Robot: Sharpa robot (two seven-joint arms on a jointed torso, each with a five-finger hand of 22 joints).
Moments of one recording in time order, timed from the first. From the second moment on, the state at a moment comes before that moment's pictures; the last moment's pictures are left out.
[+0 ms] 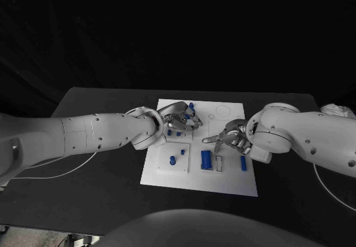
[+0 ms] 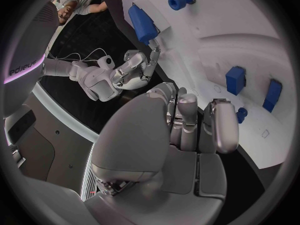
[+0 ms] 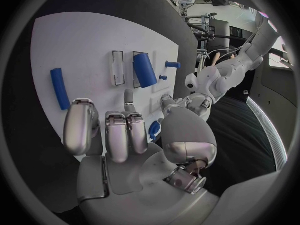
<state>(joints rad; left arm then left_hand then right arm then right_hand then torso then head) 1.18 -0.74 -0.23 1.39 -0.87 -0.36 0.25 1.56 -0.08 0.30 0.29 0.42 1.04 0.12 0.08 0.09 0.90 0.08 0.37 0.07 1.32 -0.01 1.12 0.86 0.04 1.46 0.09 1.33 1.31 1.34 -0.60 -0.22 1.49 -0.71 0.10 -0.62 0.80 -0.01 0.08 0.14 0.07 0.95 0.08 0.11 0.88 1.47 0.00 1.57 1.31 1.47 -0.06 1.57 1.31 0.06 1.46 0.05 1.26 1.31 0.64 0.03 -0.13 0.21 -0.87</state>
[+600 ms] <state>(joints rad) 1.18 -0.76 -0.23 1.39 -0.87 -0.36 0.26 1.56 -0.08 0.32 0.29 0.42 1.04 0.12 0.08 0.09 0.90 0.08 0.37 0.07 1.32 -0.01 1.12 0.86 0.04 1.47 0.10 1.33 1.31 1.32 -0.87 -0.22 1.81 -0.93 -0.22 -0.26 1.16 0.03 0.17 -0.02 0.41 0.68 0.09 0.09 0.85 1.47 0.01 1.57 1.31 1.47 -0.05 1.57 1.31 0.06 1.45 0.05 1.28 1.31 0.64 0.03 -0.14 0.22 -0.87</state>
